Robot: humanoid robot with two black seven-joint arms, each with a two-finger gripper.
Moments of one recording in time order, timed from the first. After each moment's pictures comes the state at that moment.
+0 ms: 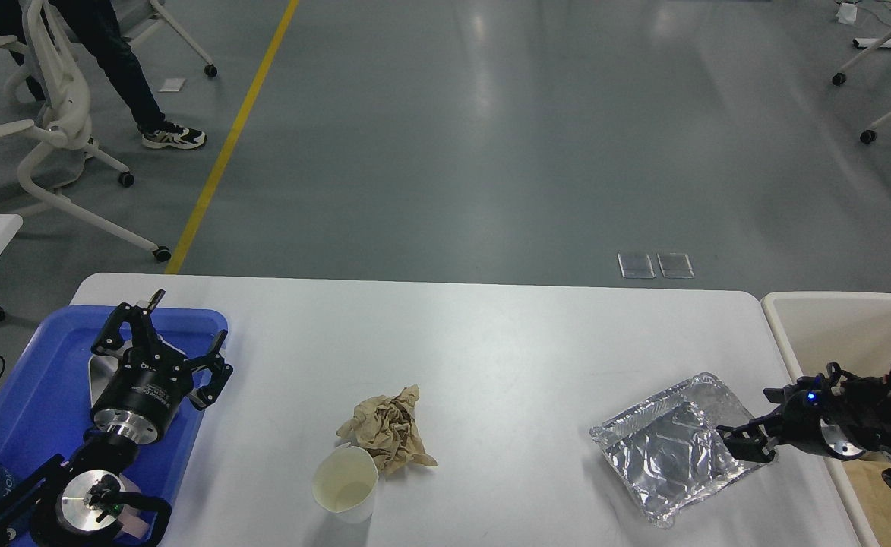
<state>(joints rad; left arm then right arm) -0.10 0.34 -1.05 -1.22 0.03 -0.12 -0.29 0.67 -0.73 0.07 0.95 -1.92 0.05 0.25</state>
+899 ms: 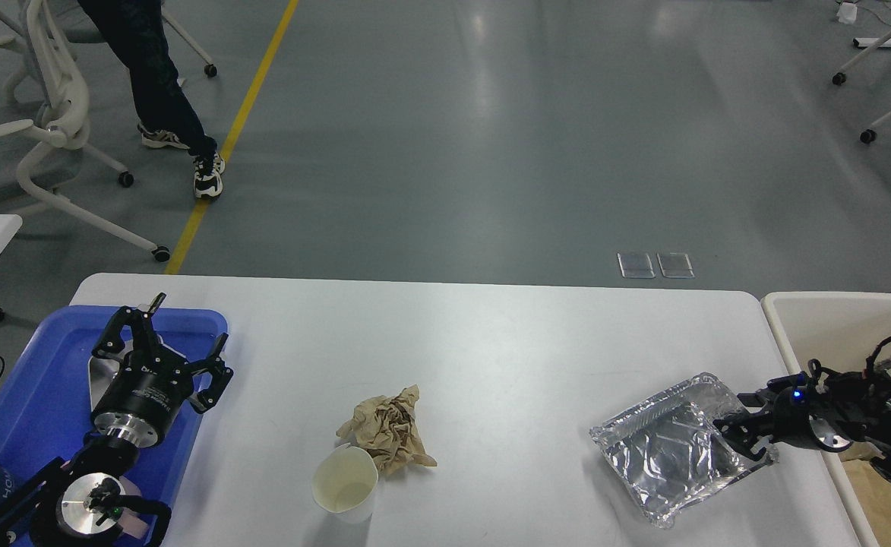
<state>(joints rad) -0.09 0.34 -1.04 -1.22 0.03 -0.13 -0.29 0.73 -0.60 -0.09 0.71 -1.92 -0.06 0.40</state>
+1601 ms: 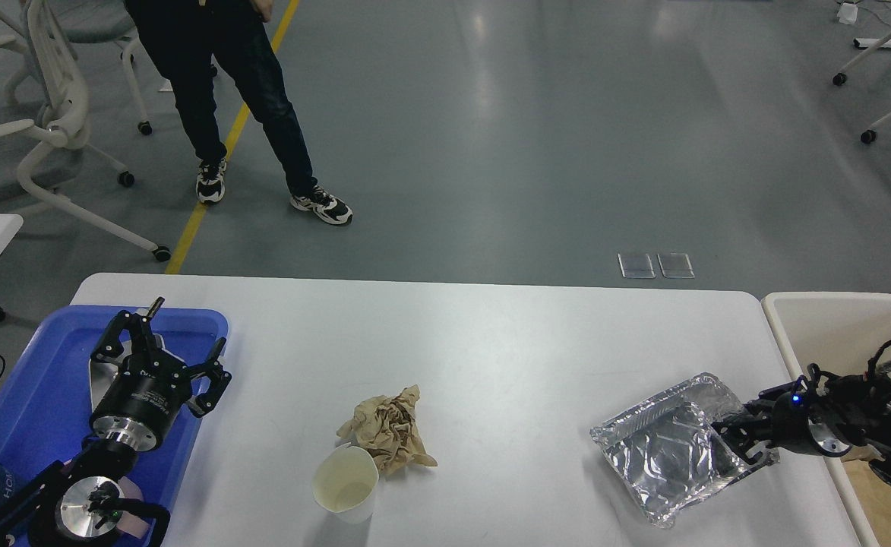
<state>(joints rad) -0.09 0.34 -1.04 -1.21 0.03 -0.13 -0.29 0.73 -0.60 -0.09 0.70 -1.87 -0.04 0.43</state>
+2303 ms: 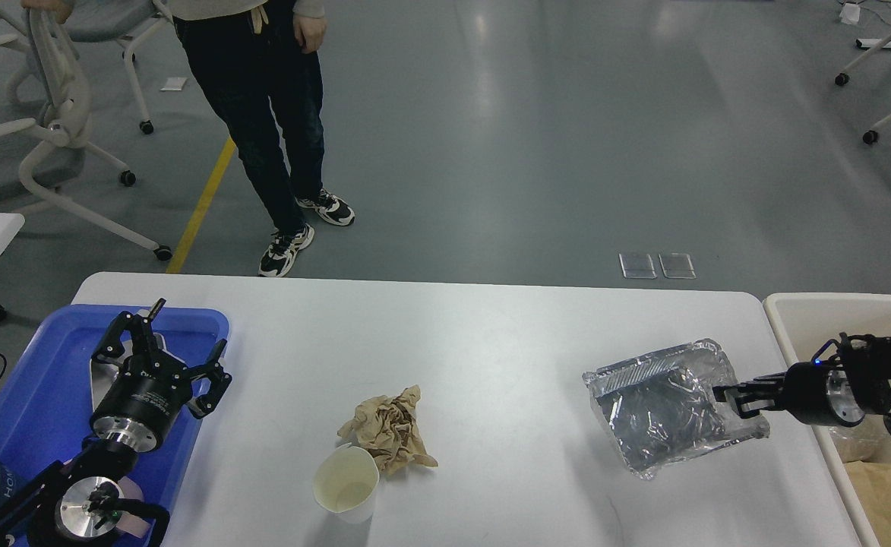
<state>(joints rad) -0.09 0.35 -1.04 -1.21 0.03 -0.13 -0.28 0.85 -0.67 -0.18 0.70 -1.43 0.12 0.65</state>
